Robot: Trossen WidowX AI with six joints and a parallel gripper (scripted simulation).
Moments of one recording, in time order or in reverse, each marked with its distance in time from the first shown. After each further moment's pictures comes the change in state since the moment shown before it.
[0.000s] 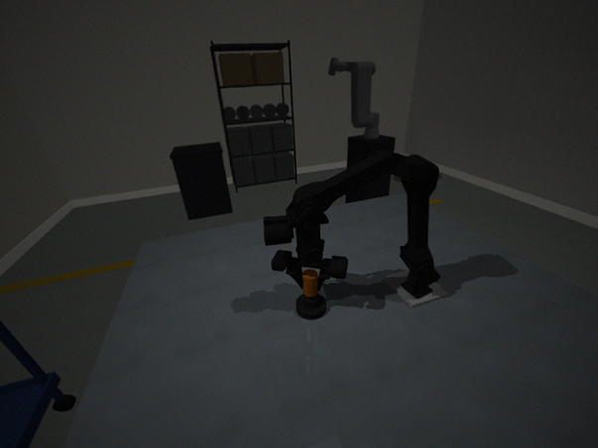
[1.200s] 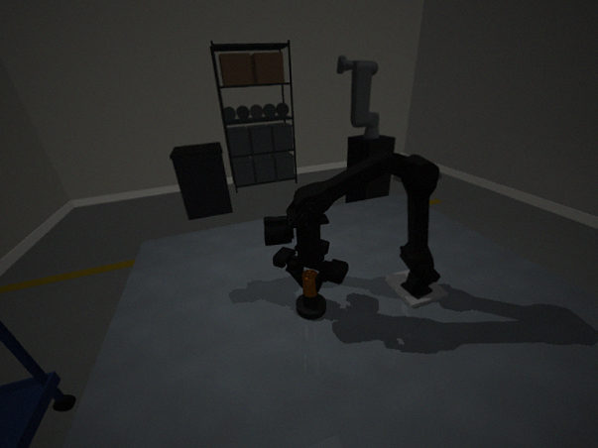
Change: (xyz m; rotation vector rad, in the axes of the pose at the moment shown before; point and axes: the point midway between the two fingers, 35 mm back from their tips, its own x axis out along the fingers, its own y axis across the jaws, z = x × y) arm 0.002 0.000 0.000 0.208 0.001 0.002
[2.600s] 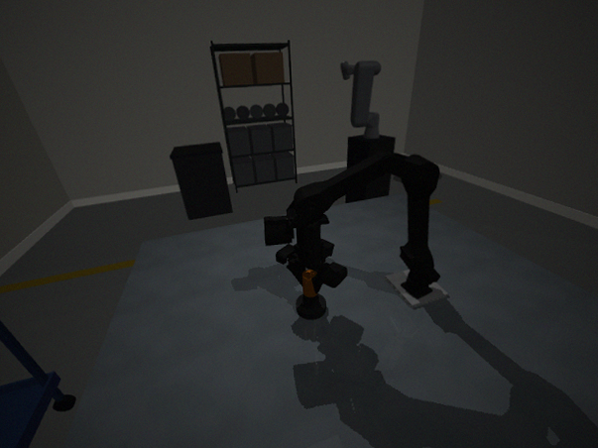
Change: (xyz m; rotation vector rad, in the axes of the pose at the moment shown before) arm 0.000 0.000 0.000 0.209 0.001 0.001
